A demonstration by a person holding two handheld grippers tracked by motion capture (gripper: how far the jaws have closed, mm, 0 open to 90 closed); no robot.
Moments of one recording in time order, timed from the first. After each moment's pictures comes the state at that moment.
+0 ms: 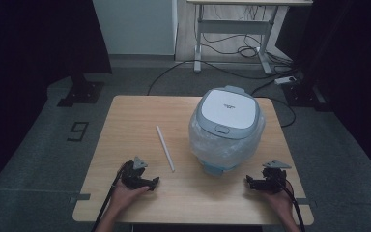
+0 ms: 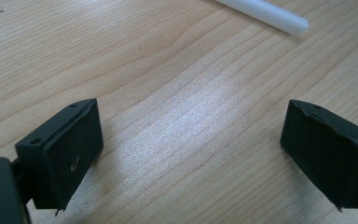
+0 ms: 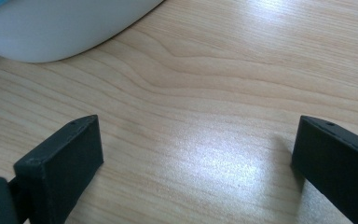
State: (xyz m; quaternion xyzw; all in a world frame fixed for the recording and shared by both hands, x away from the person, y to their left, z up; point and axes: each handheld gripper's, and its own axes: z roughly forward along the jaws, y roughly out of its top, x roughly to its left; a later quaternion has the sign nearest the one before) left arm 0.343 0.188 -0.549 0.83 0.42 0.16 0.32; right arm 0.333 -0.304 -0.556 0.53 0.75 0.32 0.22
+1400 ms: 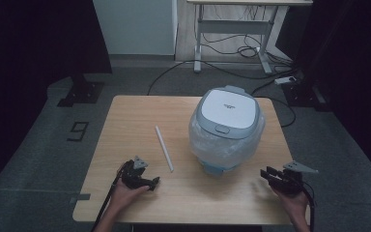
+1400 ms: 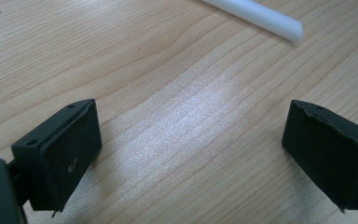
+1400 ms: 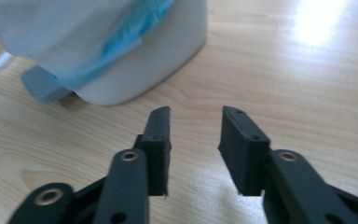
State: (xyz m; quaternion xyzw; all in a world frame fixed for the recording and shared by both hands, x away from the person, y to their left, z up) left arm 0.344 0.188 -0.549 0.83 0.42 0.16 0.32; right arm 0.308 -0.344 -0.524 0.50 0.72 0.45 0.19
